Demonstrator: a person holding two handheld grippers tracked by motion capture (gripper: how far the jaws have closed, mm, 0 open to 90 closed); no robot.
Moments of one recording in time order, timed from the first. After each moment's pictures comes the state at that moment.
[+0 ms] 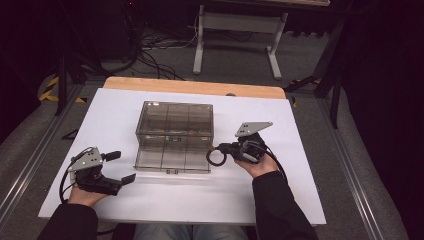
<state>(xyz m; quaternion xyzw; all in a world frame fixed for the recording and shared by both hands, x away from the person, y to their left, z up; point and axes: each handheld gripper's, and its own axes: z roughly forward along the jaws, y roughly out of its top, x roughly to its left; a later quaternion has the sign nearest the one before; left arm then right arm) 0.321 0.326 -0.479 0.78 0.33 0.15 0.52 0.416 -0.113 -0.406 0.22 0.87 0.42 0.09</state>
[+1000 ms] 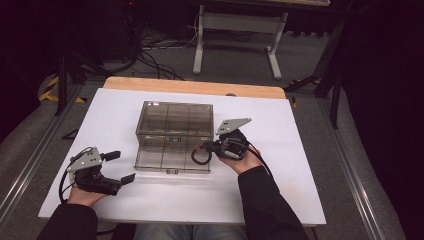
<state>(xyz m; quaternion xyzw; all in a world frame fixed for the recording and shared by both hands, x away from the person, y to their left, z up) 0.321 0.328 -0.478 0.78 0.33 0.16 0.52 0.424 -0.069 -0.409 0.19 0.89 0.41 0.09</state>
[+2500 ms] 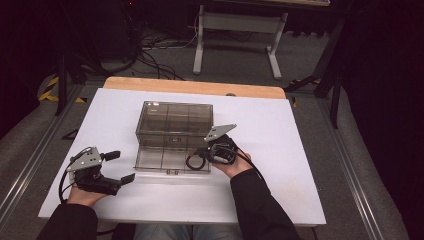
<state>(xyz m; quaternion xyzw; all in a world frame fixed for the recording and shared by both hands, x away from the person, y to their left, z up) 0.321 0.328 -0.478 0.78 0.33 0.15 0.52 0.428 -0.047 -0.440 0.19 0.90 0.38 0.09</state>
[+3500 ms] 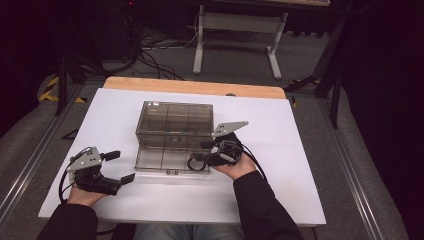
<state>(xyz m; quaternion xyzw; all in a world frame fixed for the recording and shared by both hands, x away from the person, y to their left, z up) 0.322 0.329 -0.478 0.78 0.32 0.16 0.51 0.415 -0.057 -0.416 0.20 0.87 0.45 0.04</state>
